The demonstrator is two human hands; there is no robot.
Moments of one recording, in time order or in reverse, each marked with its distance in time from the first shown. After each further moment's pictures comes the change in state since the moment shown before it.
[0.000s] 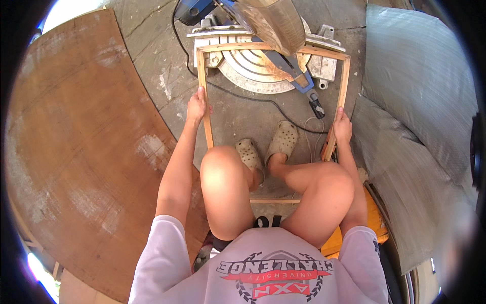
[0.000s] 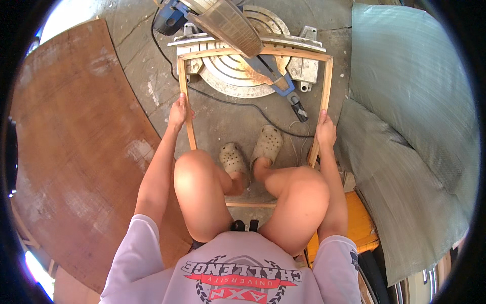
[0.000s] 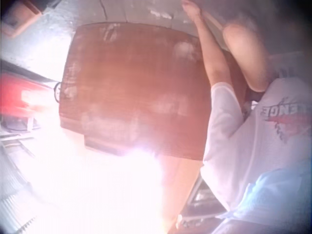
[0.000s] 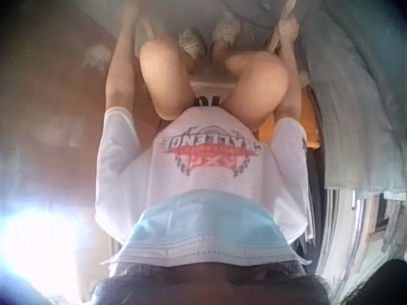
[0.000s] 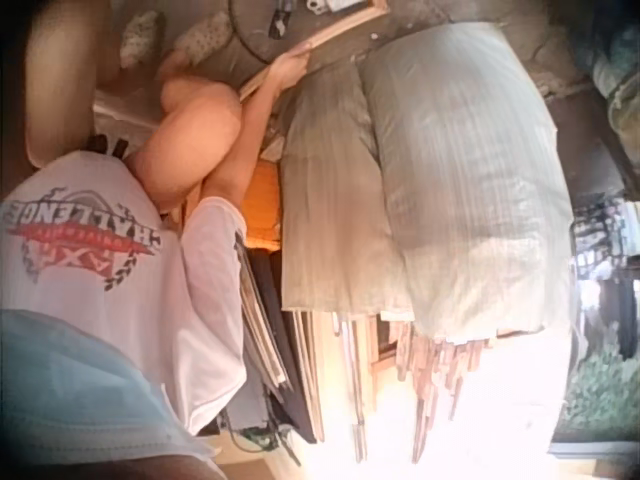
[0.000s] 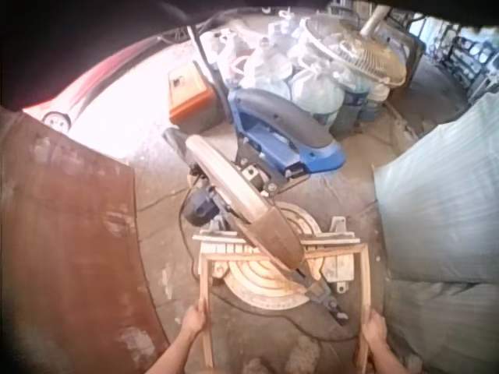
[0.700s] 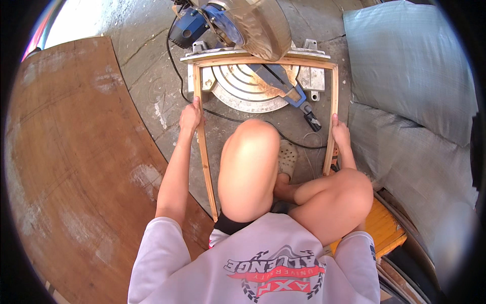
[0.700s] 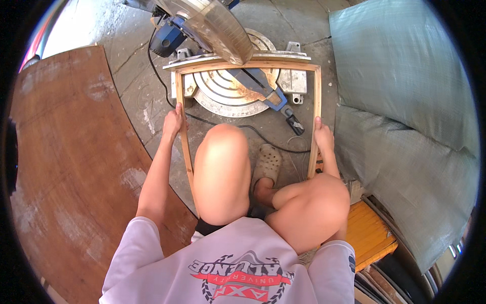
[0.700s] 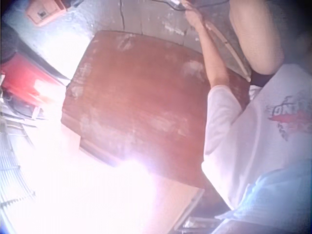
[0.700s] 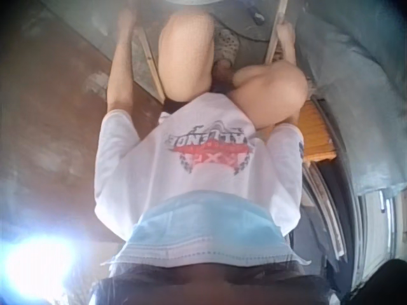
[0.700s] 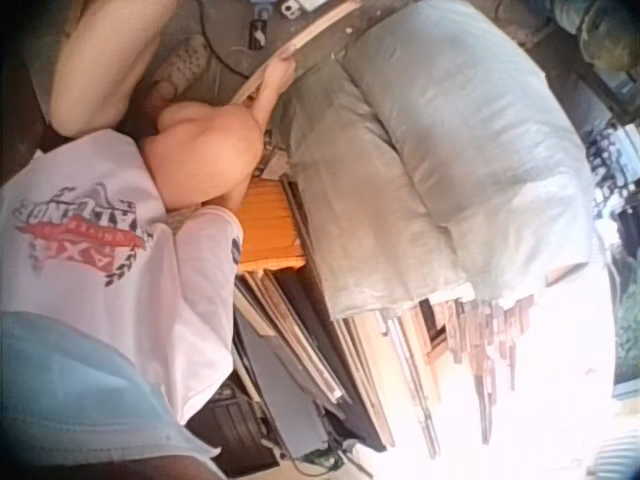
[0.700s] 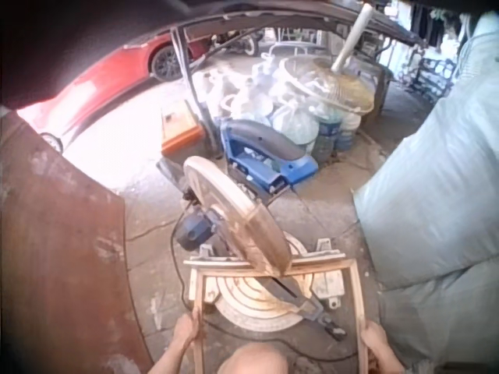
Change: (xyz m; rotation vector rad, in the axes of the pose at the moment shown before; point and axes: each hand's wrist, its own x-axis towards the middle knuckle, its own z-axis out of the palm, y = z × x) left_hand 0.046 0.030 -0.001 0.402 0.071 0.119; right_hand 0.015 0.005 0.004 0.005 0.041 -0.022
